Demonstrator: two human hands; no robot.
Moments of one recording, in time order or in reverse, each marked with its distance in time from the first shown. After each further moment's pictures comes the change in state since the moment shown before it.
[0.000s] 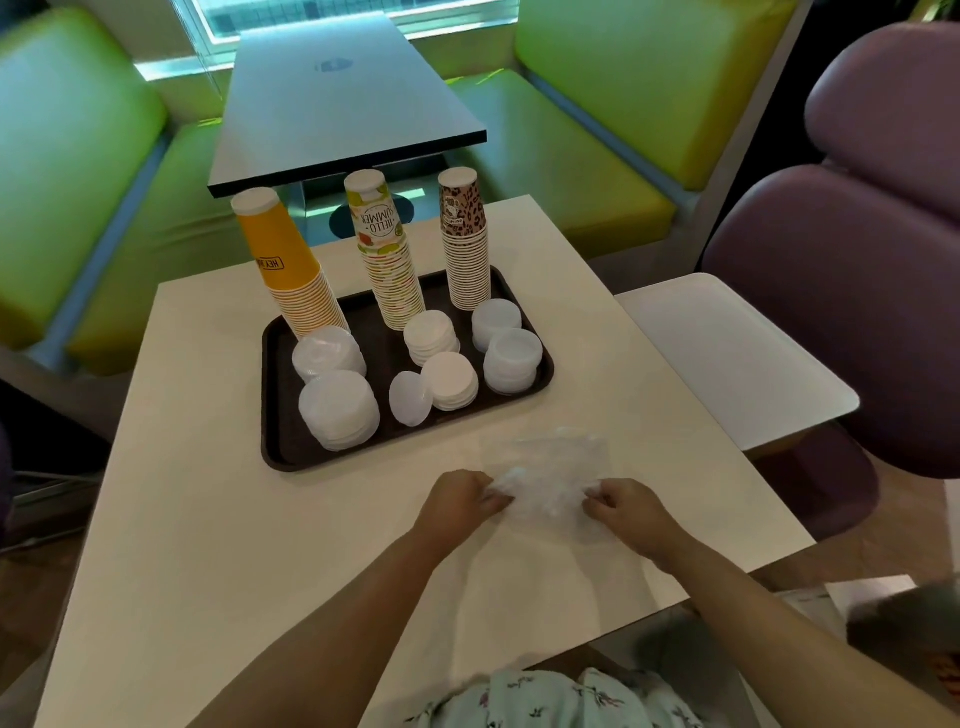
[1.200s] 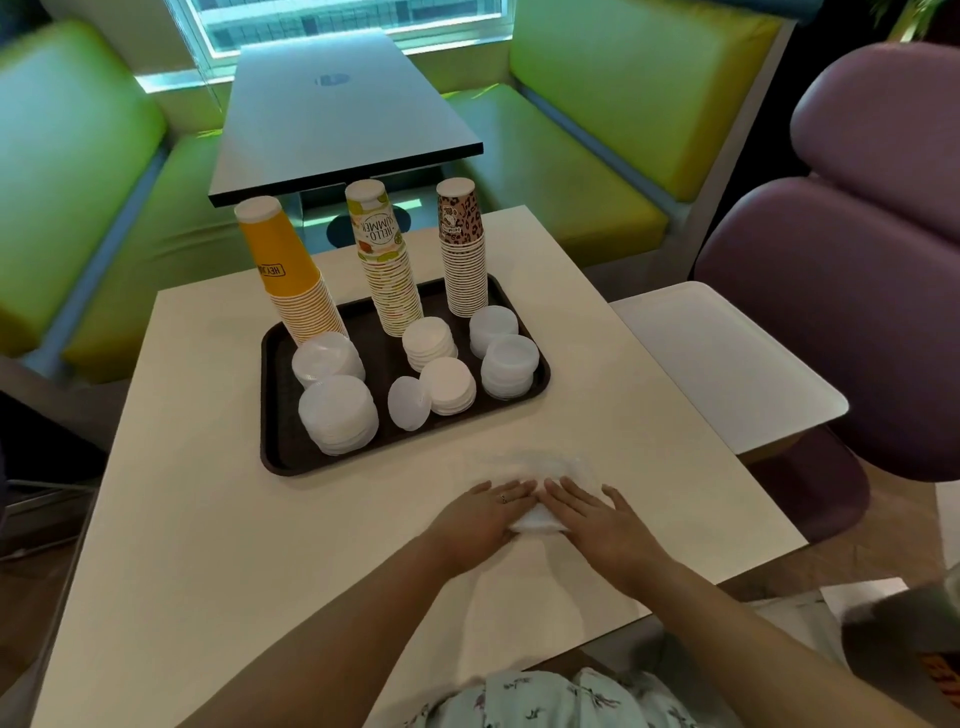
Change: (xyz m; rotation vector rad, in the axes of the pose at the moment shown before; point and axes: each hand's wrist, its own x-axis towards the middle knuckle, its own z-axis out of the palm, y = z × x) left_hand 0.002 -0.002 0.016 0.639 -0.276 0.433; right_hand -0.006 0.007 0.023 -0.846 0.122 -0.521
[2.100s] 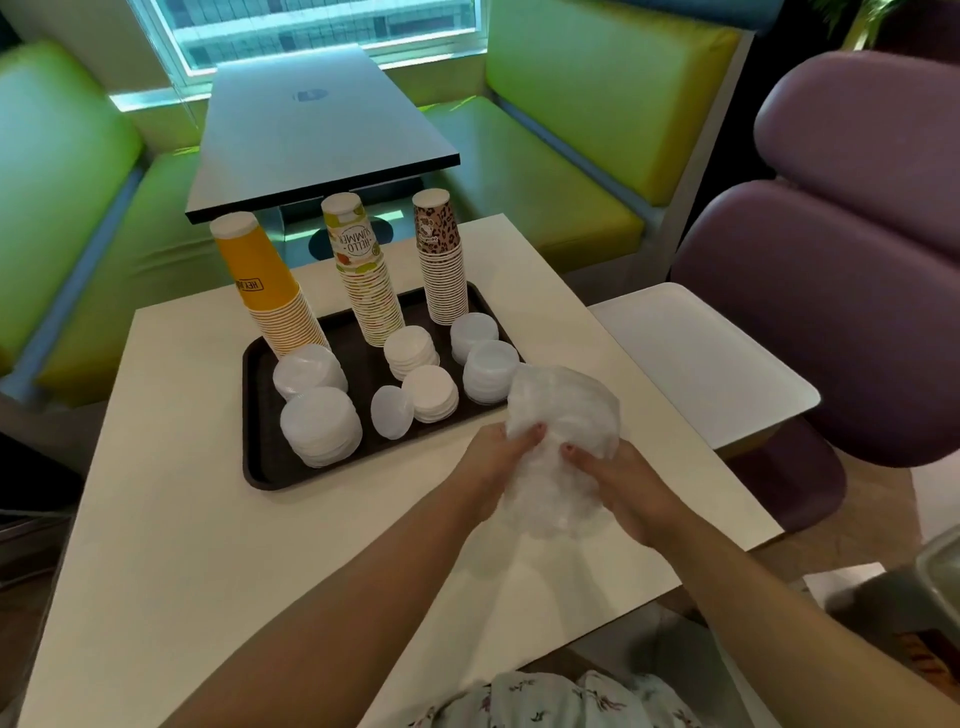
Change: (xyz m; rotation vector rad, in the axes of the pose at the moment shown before) left_hand 0.023 0.060 -0.086 -1.594 0.327 -0.407; right_hand 0.005 0.001 -0.078 1.716 0.141 0.348
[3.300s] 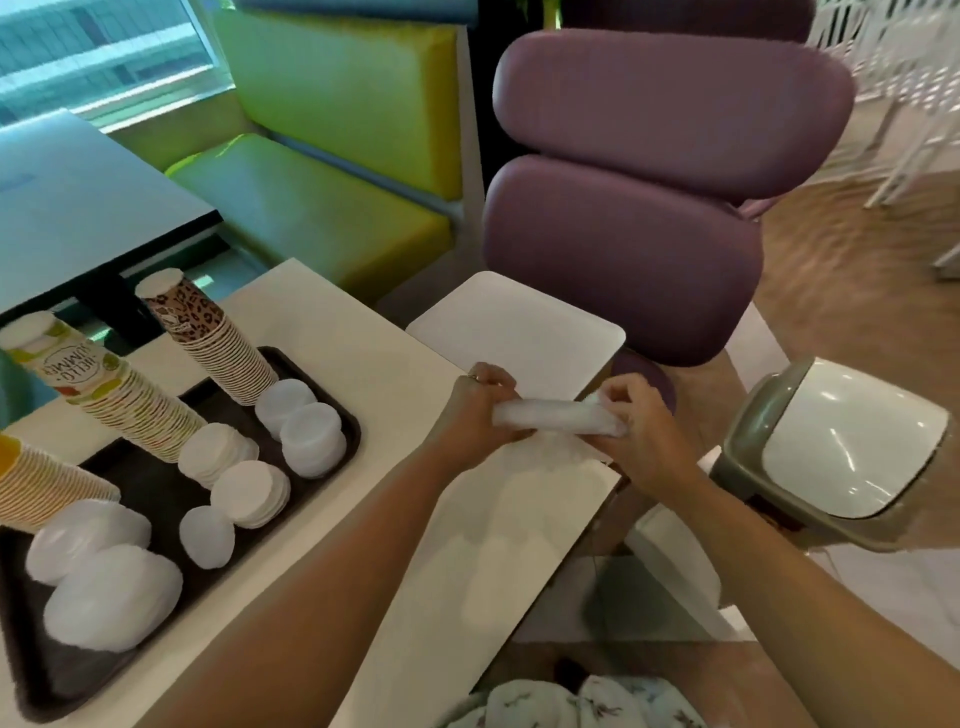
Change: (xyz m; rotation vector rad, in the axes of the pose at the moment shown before) left_hand 0.067 0.032 0.146 1.127 -0.360 0.563; right_hand -0.072 -0.030 -0.145 -0.757 0.769 -0.247
